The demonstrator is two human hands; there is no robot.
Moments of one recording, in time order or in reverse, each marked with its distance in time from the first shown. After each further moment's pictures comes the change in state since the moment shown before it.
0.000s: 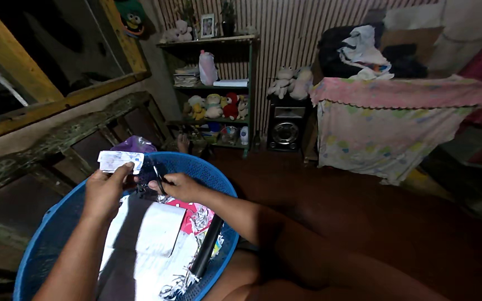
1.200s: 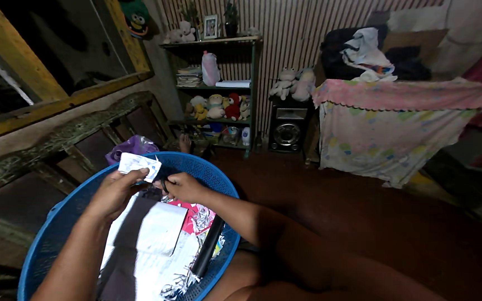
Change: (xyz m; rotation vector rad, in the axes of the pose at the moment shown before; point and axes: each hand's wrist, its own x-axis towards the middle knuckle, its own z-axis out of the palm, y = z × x) left_hand -0.001 -0.003 -0.003 -0.088 -0.293 -0.129; right_hand -0.002 -0.001 0.001 -0.050 0.012 0.093
